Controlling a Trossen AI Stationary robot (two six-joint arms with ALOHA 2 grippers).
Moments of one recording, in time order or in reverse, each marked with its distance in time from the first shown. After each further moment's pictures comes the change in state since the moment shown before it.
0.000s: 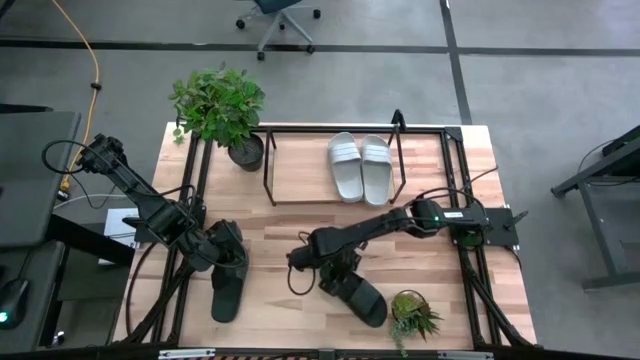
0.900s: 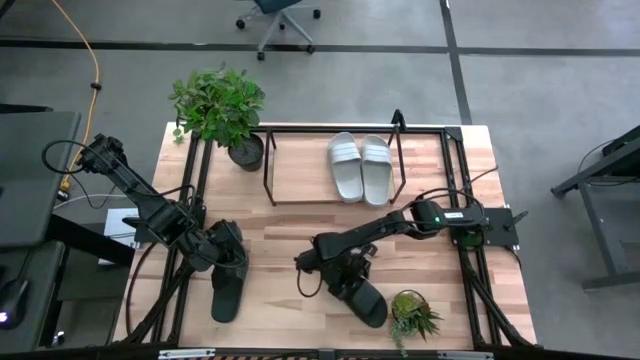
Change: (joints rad) left arm 0.000 0.000 0.000 0.001 -0.001 -0.003; right arm 0.013 -0.001 -0.140 0.000 -0.159 0.009
